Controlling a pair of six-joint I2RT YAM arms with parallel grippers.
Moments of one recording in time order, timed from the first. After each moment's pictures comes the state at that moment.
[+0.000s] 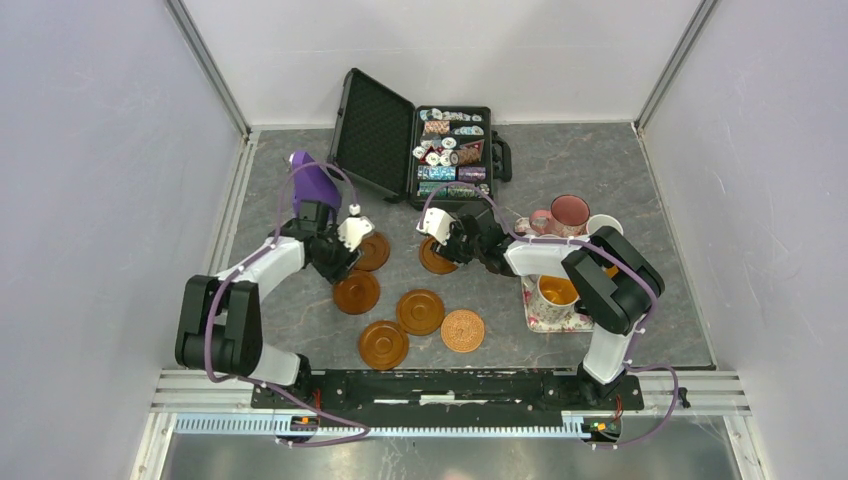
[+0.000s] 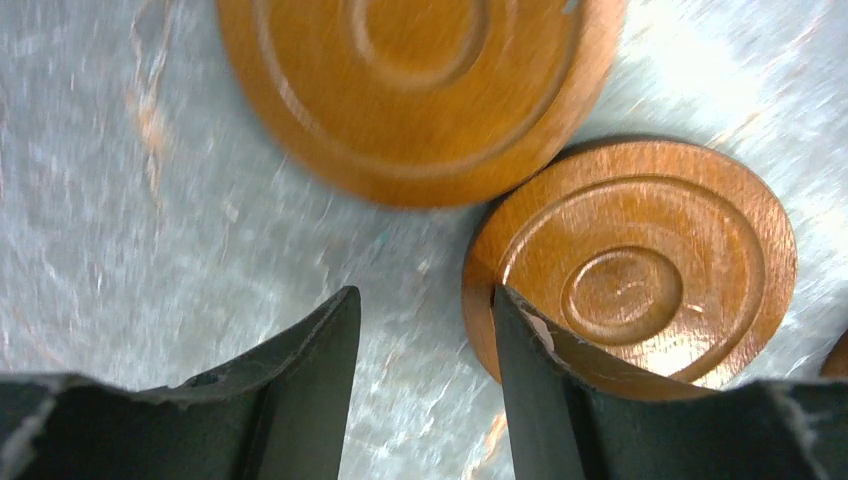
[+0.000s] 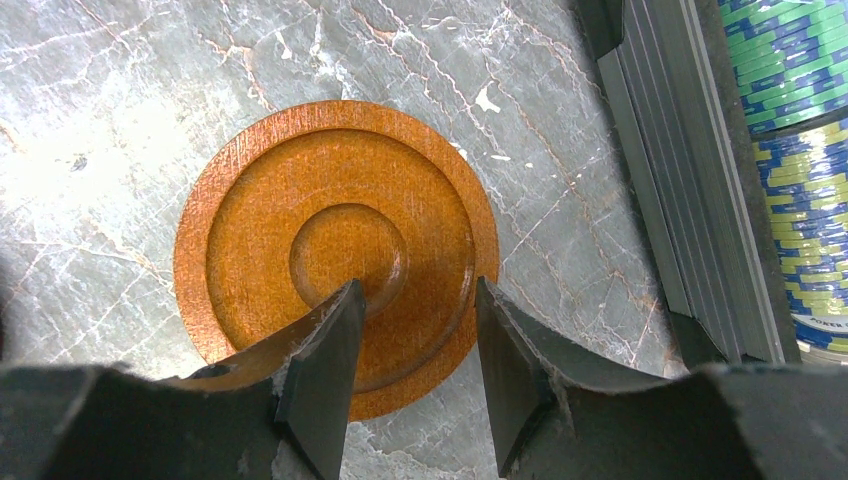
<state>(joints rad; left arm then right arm) -0.18 1.45 0.77 -0.45 0.21 0.66 0.69 1.81 0.92 0.20 -0.13 -0.53</state>
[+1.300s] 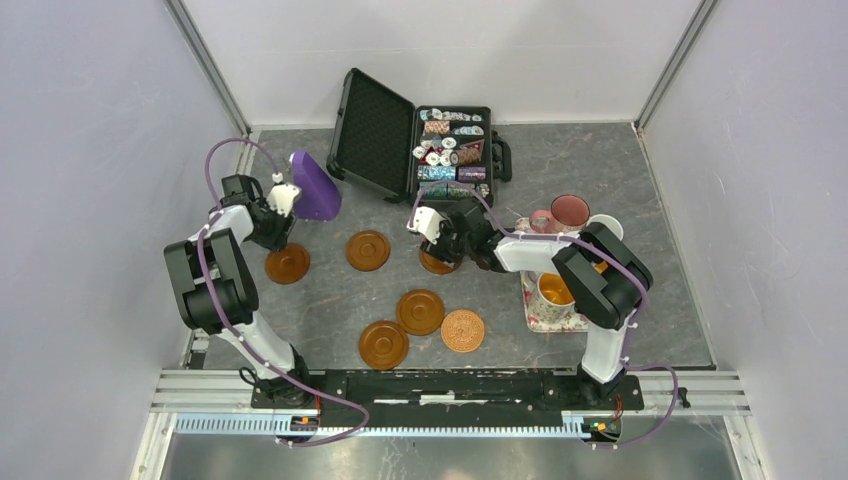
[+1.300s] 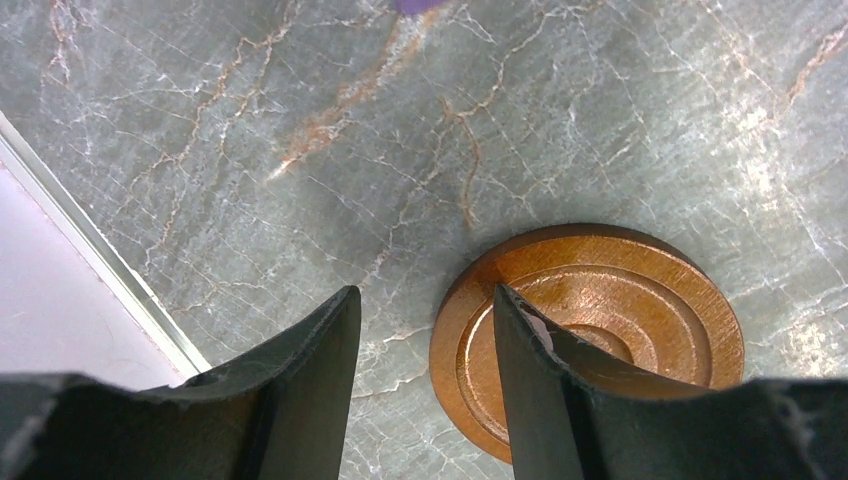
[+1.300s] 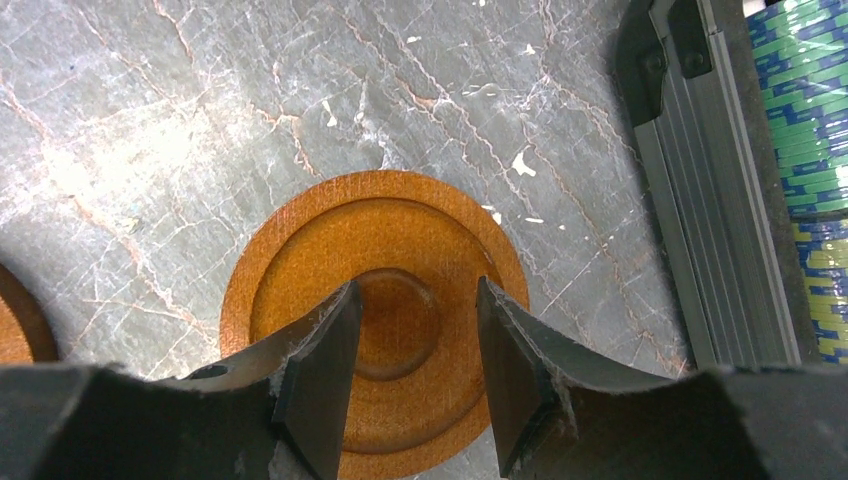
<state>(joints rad) 0.33 1.72 1.05 -0.43 0.22 0.82 0.72 1.86 0.99 0.16 -0.16 -0.51</state>
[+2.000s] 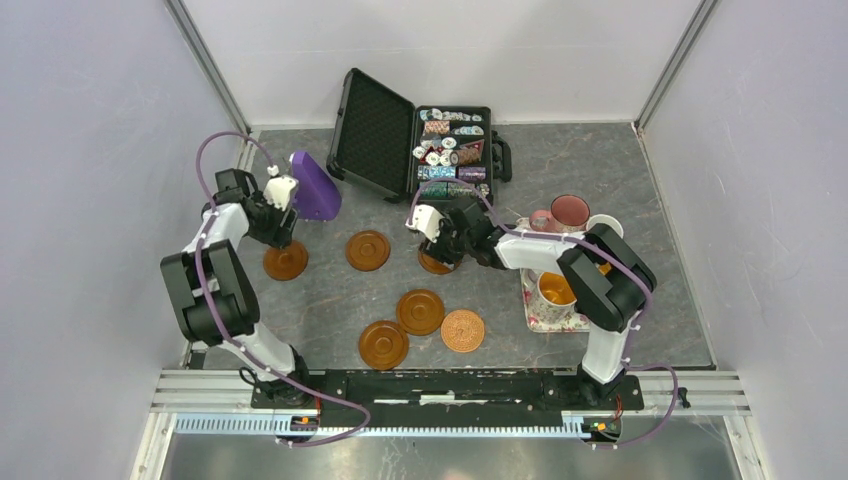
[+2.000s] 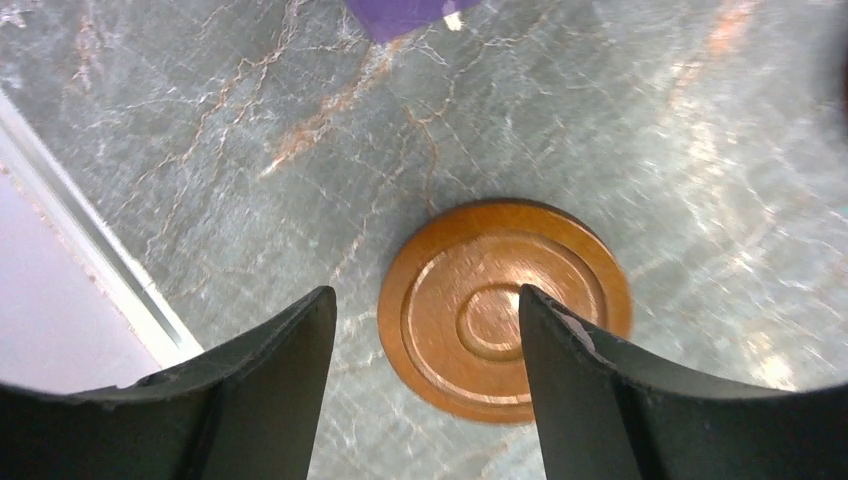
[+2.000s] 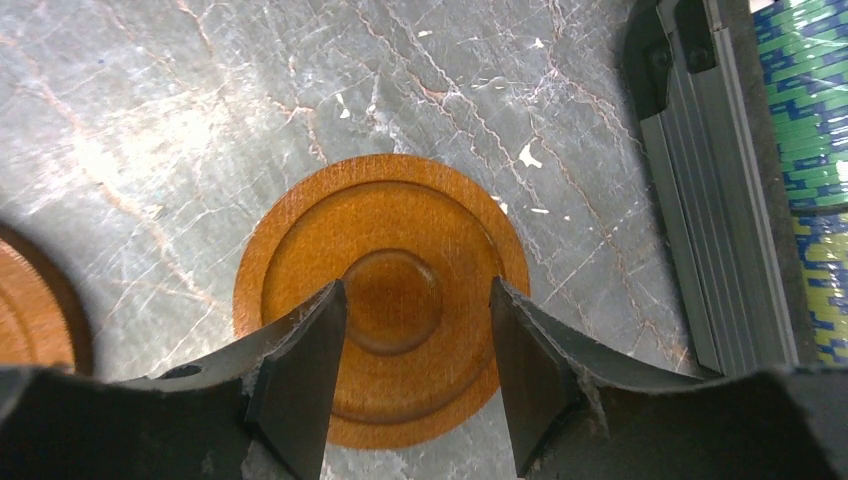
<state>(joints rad) 0.33 1.69 1.09 -0.50 0.28 0.77 0.72 1.86 1.03 0.10 -0.16 -0.50</state>
